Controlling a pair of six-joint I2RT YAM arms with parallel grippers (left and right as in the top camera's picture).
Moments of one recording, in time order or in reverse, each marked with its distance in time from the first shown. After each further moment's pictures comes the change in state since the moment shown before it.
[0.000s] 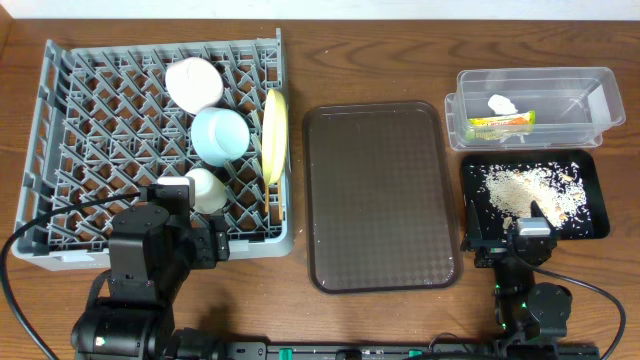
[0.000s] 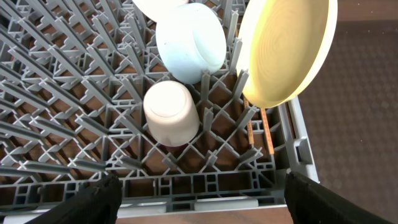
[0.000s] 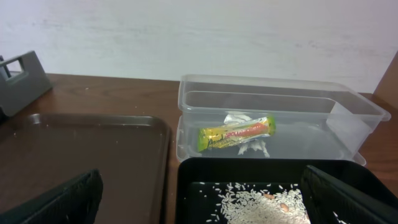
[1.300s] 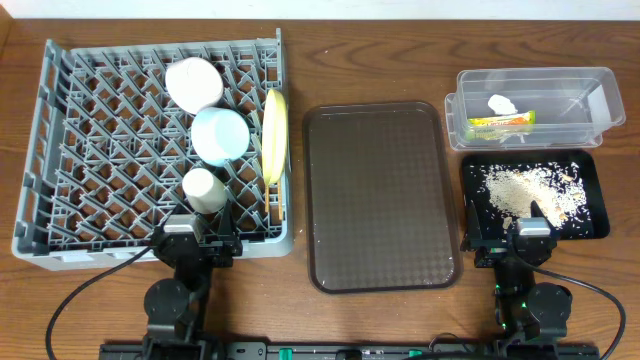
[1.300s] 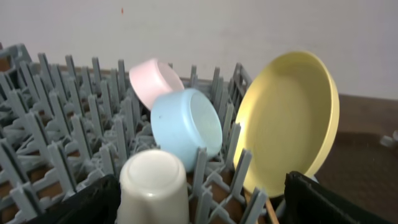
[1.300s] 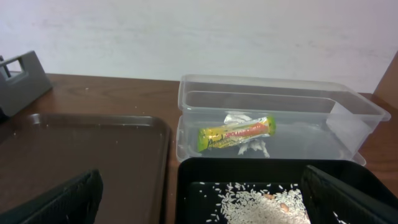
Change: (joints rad) left arm 0.022 -0.640 -0.815 0.828 -0.003 -0.057; right arm 0.000 0.000 0.000 0.000 0.000 0.000
